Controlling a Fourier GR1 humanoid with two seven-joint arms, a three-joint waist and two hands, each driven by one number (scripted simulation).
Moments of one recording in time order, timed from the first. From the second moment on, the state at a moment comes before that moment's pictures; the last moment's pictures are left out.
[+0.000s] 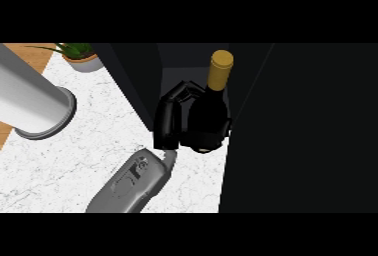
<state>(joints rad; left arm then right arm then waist) -0.55 0.00 -0.49 -1.24 0.32 0.63 -0.29 -0.09 -0.06 0.04 -2.49 -0.09 0.13 0.65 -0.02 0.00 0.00</state>
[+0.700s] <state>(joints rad) -0.63 0.00 -0.36 -1.03 0.36 0.57 -0.43 -0.07 -0.06 0.05 -2.49 -0.08 0.12 0.65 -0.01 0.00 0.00</state>
